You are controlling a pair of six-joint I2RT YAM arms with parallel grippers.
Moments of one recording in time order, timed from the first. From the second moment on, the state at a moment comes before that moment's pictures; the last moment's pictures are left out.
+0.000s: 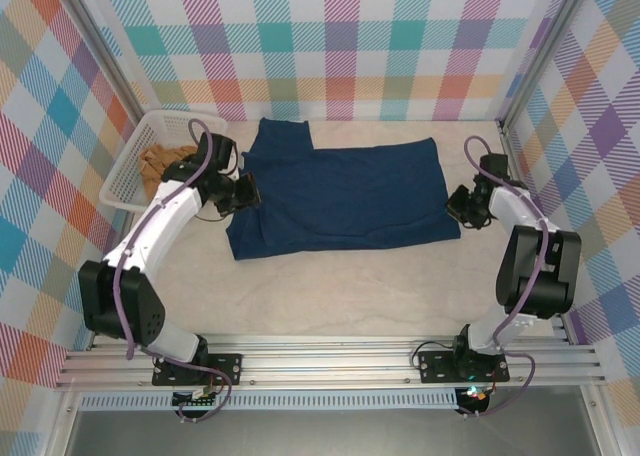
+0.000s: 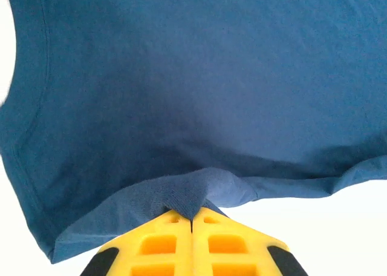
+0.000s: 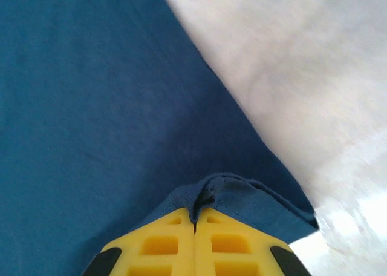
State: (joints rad) left arm -0.22 1.53 1.36 -0.89 0.24 -0.52; right arm -0.14 1.67 1.13 -0.62 -0.22 0.50
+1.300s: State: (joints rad) left arm -0.13 1.88 1.67 -0.87 0.27 -0.50; right arm -0.10 2.00 1.46 -0.65 -0.16 0.46
